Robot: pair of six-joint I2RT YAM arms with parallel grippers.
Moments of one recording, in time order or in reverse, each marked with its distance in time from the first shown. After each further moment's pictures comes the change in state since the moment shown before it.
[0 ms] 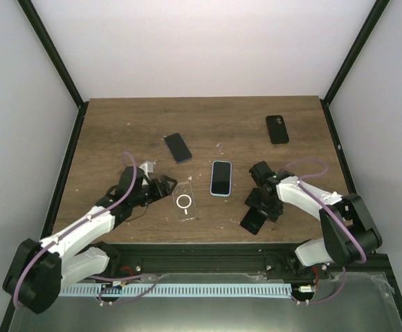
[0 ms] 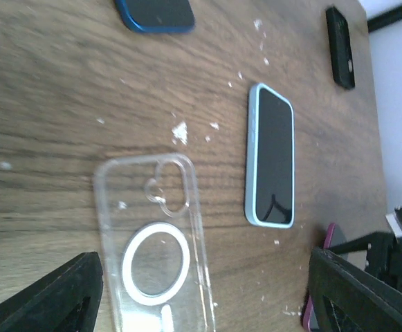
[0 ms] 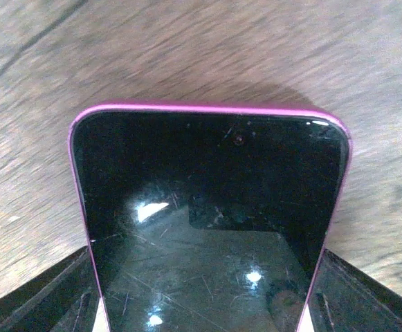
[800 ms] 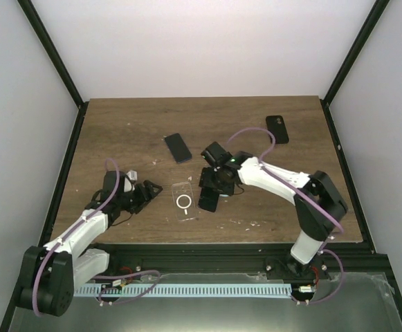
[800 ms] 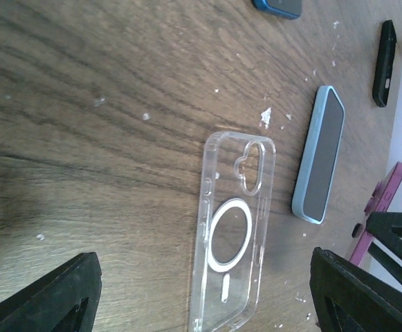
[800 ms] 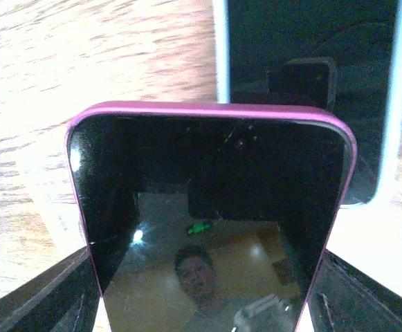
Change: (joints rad) left arm 0.310 -0.050 -0.091 -0.097 0.248 0.016; right arm 0.323 0.251 0.469 0.069 -0.048 -0.079
